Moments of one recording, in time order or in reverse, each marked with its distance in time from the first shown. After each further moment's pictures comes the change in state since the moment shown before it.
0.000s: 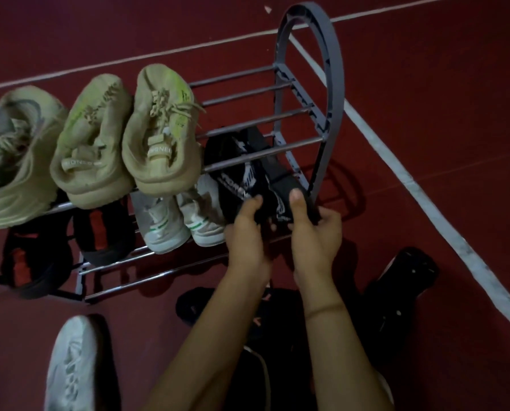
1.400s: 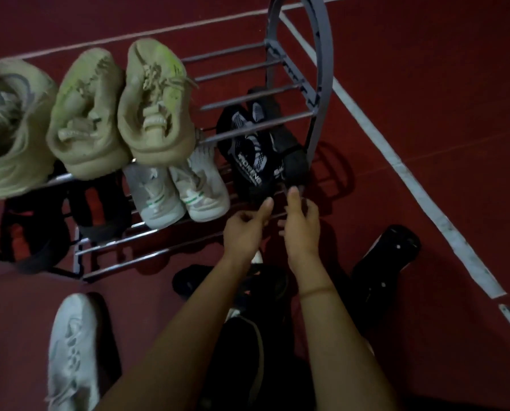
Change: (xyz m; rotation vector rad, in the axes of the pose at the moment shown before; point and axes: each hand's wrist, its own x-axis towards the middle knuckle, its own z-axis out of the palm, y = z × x) left_hand 0.021 -0.033 -0.043 0.702 -0.017 0.156; right_hand 0.007 0.041 -0.015 -0.173 -0.129 0.132
